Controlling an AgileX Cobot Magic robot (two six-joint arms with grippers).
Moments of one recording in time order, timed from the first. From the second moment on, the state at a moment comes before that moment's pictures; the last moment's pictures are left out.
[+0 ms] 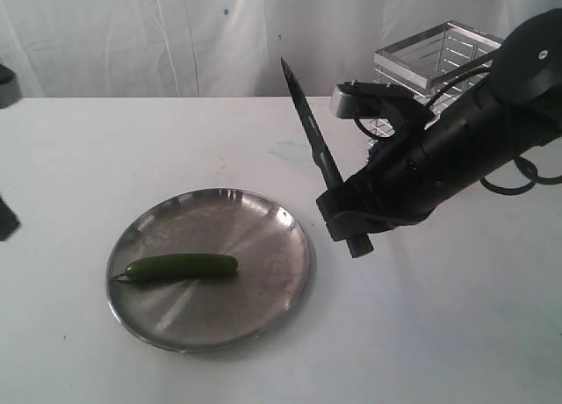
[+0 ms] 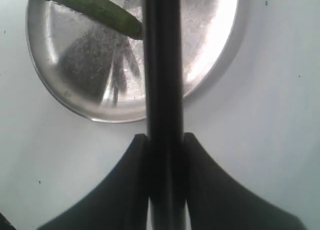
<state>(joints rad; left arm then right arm) -0.04 1.25 -1.03 -0.18 1.15 0.57 0.39 1.53 -1.03 0.58 0.79 -0.48</state>
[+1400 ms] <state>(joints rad) -0.20 1.68 -1.05 -0.66 0.85 1.70 0.39 1.57 -1.05 0.42 1.04 -0.40</state>
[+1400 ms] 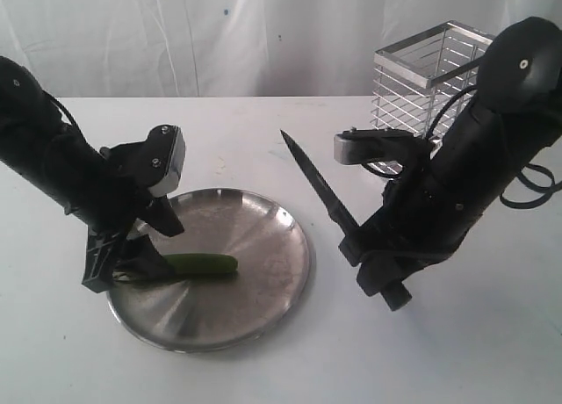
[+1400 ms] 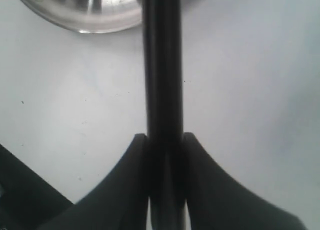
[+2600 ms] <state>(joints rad) -0.20 1.91 -1.11 -0.58 0.64 1.03 0.42 1.60 -1.07 0.35 1.18 -0.29</state>
